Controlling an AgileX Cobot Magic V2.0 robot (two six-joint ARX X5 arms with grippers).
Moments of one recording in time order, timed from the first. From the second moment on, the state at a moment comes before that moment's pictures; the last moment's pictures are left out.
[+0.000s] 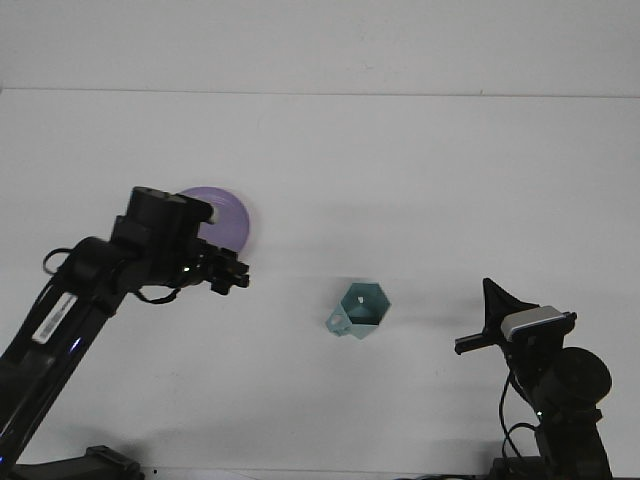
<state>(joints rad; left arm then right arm) -0.39 1.37 1.46 -0.90 0.36 -0.06 0.03 0.46 0.45 -0.12 -0.24 0.02</state>
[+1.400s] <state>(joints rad) -0.76 2.19 2.03 -1.07 0.28 0.04 0.03 0.46 0.45 -0.12 -0.24 0.04</state>
